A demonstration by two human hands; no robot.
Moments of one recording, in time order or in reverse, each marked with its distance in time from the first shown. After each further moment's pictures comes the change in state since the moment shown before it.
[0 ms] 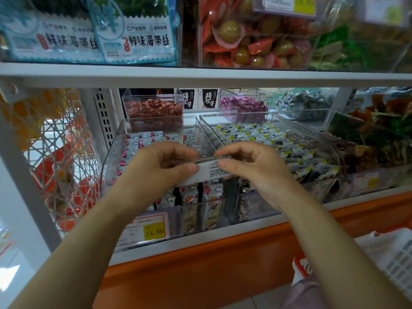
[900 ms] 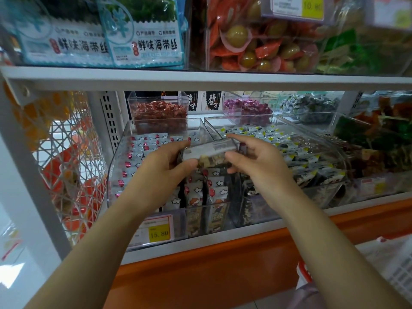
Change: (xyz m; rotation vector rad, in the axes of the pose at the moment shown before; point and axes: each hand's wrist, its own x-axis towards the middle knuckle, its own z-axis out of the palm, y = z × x) left_hand 0.007 -0.009 0.005 0.184 0.085 0.060; right_hand 0.007 -0.003 0.009 -0.033 0.130 -0.006
